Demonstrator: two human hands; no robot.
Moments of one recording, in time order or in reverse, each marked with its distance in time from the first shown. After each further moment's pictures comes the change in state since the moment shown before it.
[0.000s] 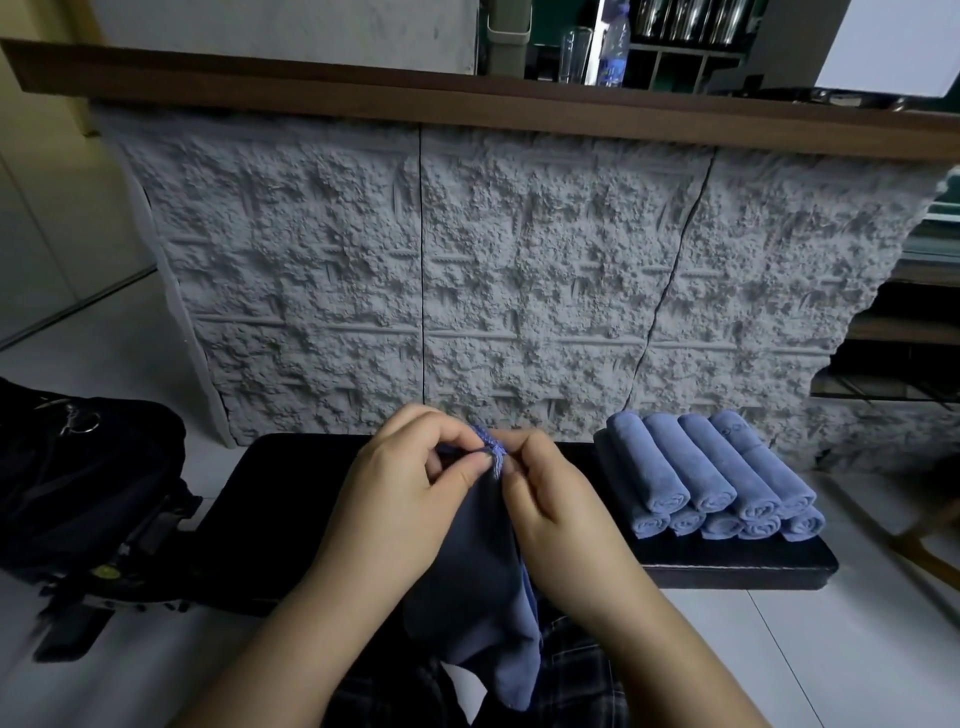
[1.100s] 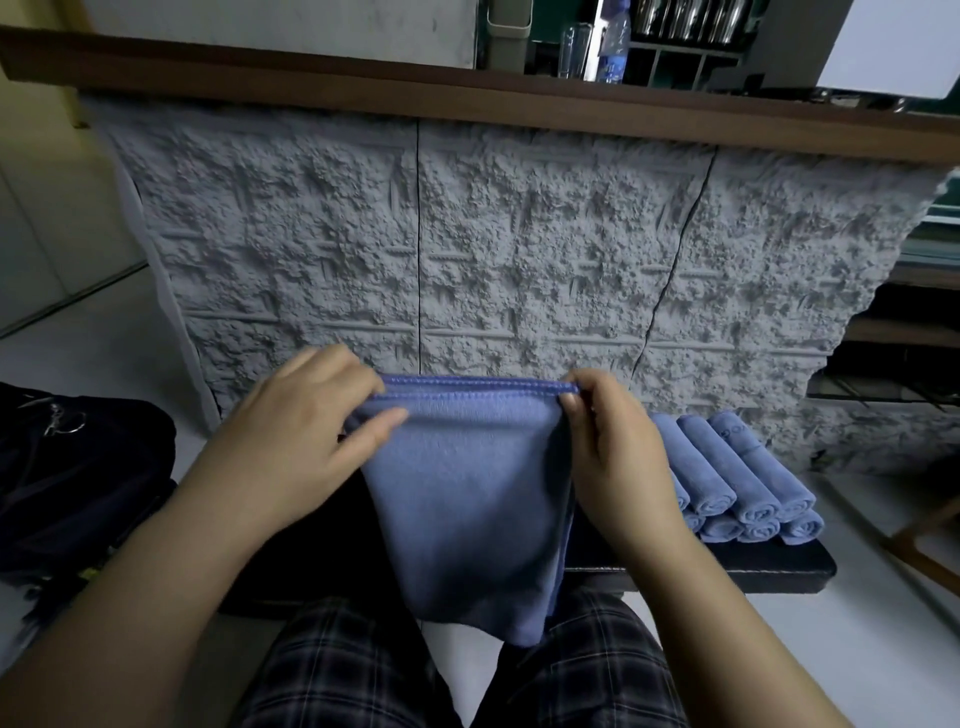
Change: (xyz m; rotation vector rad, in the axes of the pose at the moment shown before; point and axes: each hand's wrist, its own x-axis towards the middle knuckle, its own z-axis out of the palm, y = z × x) left_hand 0.043 -0.035 -0.065 0.620 -0.210 0.316; right_hand 0.039 0.030 -0.033 -0.395 0.376 -0.197
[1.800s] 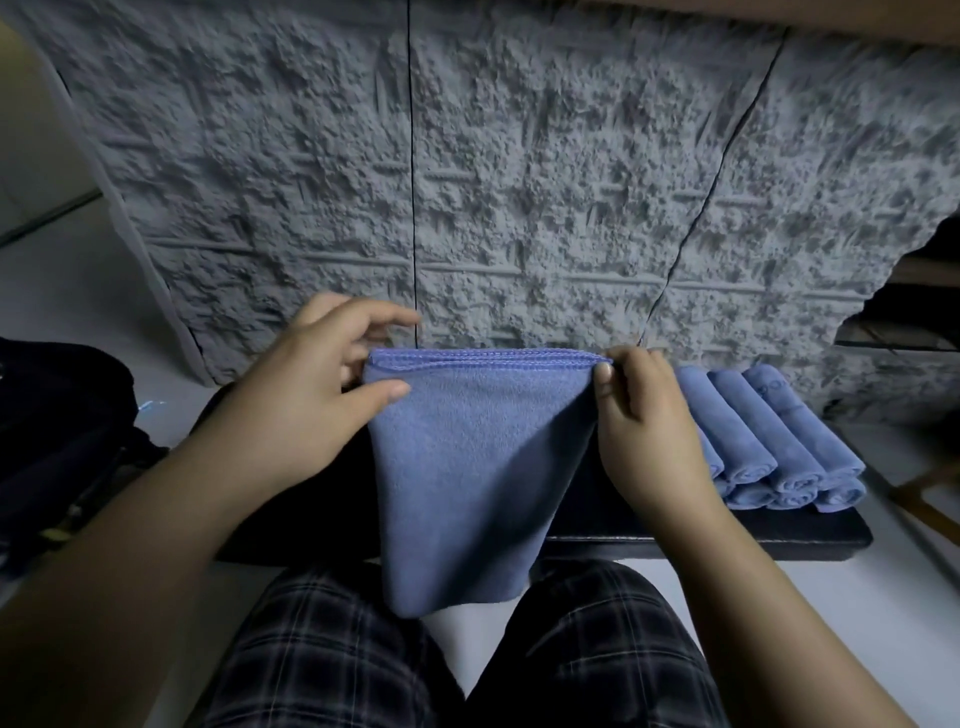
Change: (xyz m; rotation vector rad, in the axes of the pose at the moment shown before) left_hand 0.017 -0.022 0.067 -0.721 -0.101 -0.298; right_hand 0.014 0.060 0.036 -0.061 -0.086 0.233
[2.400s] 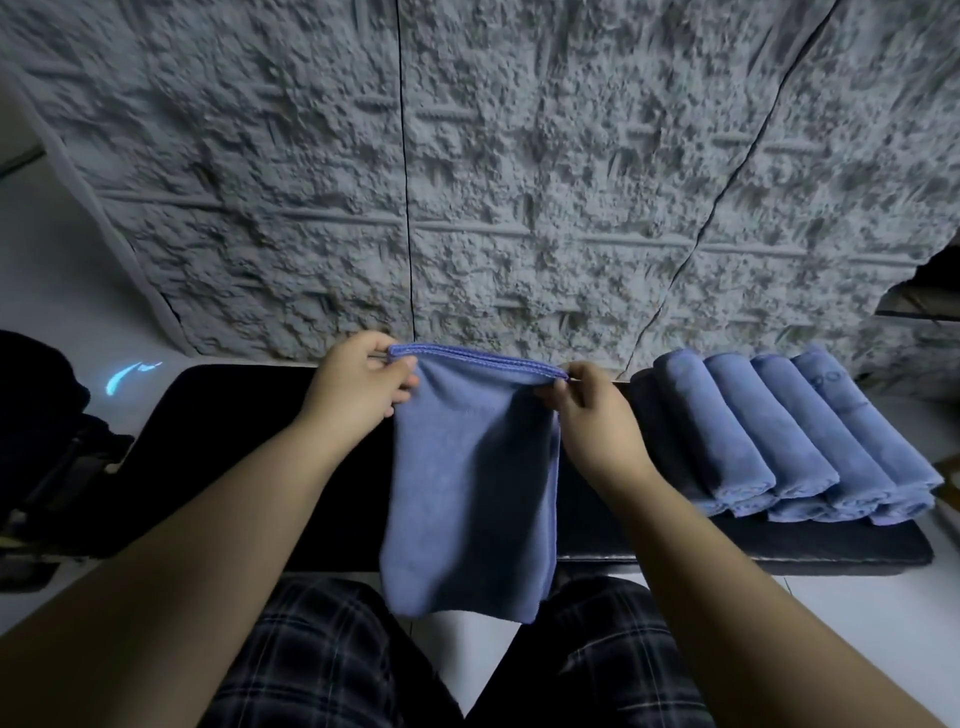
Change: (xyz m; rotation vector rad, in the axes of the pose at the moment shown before) left_hand 0.072 -0.127 0.093 -0.241 0.134 -0.628; right_hand 0.049 0.091 0.102 0.106 -0.240 0.352
